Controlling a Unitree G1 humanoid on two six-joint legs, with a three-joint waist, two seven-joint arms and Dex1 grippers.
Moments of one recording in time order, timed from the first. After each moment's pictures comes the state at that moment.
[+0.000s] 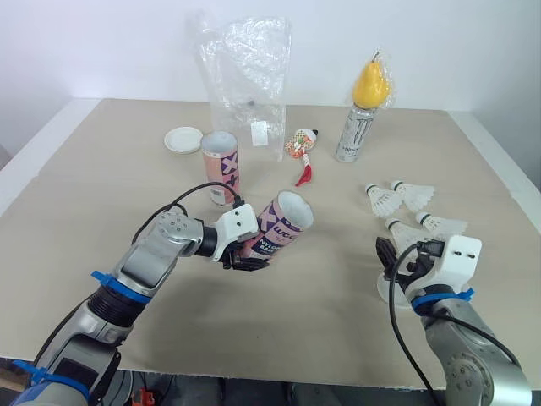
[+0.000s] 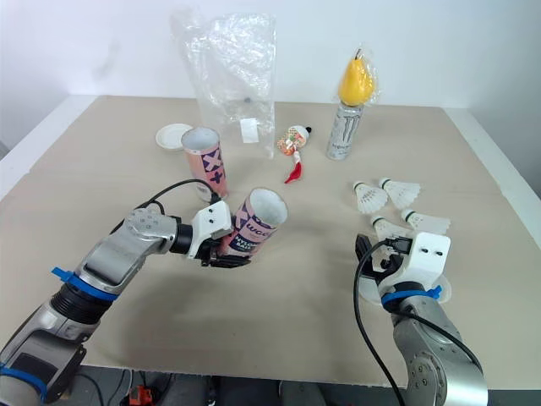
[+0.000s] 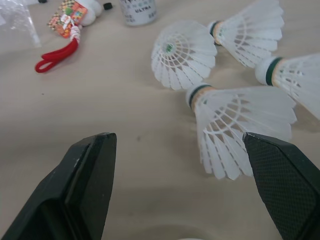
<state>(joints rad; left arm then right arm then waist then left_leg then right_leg) -0.62 0.53 -0.38 -0.08 -0.14 0.61 -1.04 0.06 -0.17 -0.40 -0.66 0.44 0.81 0.04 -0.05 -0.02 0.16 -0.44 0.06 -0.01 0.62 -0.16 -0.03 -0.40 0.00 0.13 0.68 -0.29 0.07</state>
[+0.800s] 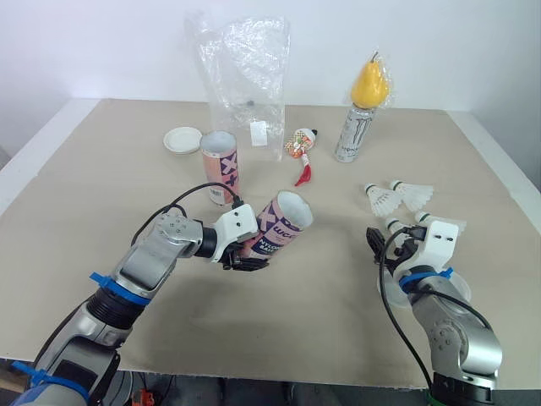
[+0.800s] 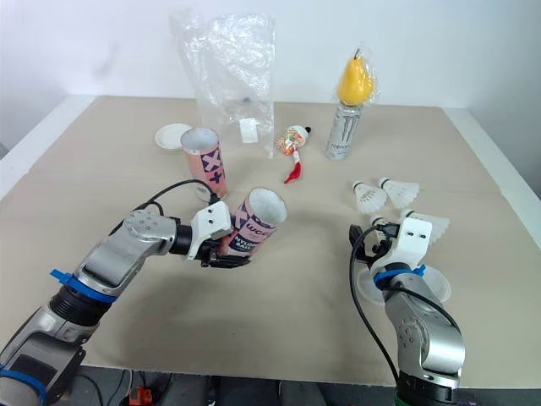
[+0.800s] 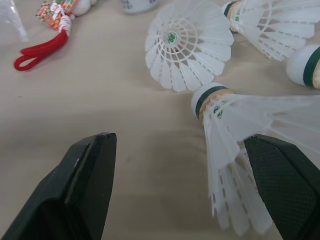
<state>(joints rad) -0.61 0.53 -0.38 -0.10 -0.14 0.63 -1.03 -0.10 -0.23 -0.35 -0.34 0.40 0.66 0.09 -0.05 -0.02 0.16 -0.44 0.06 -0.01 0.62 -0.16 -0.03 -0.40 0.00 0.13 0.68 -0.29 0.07</state>
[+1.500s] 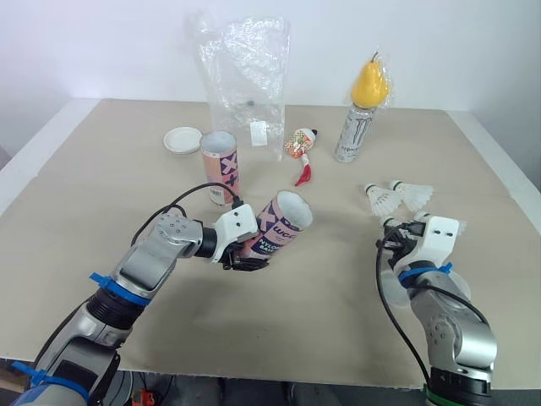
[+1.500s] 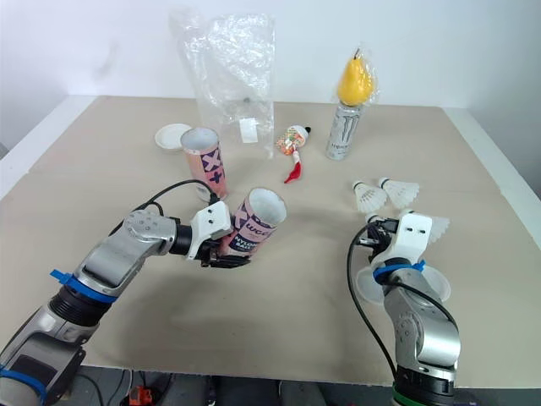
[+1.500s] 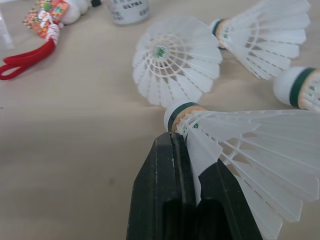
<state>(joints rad) -0.61 0.53 -0.38 -0.10 -0.14 0.63 -1.02 -0.12 -0.24 -0.33 -0.34 0.35 0.63 0.08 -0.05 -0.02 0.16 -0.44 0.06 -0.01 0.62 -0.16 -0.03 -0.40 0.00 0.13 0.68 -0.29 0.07</state>
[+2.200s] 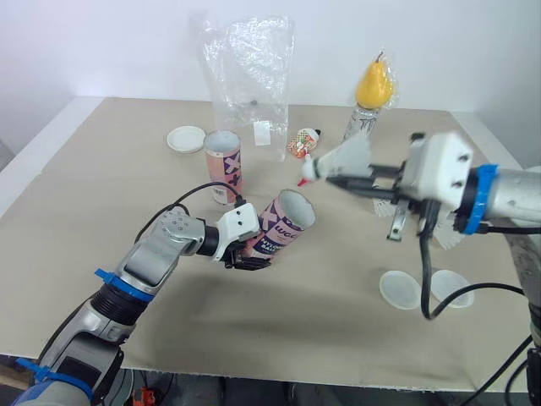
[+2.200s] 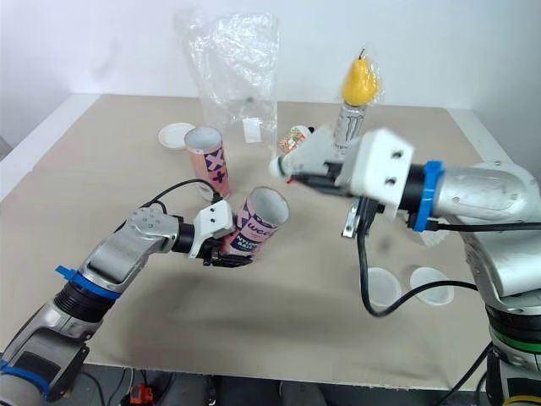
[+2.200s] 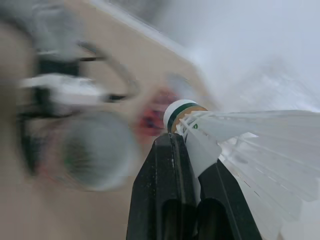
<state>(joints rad) -0.63 0.51 -0.38 -0.04 -0.14 0.59 -1.06 -0.57 -0.99 -0.02 -0.50 0.42 0.31 1.06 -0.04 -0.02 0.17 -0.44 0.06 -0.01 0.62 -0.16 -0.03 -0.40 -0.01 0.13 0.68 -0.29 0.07</state>
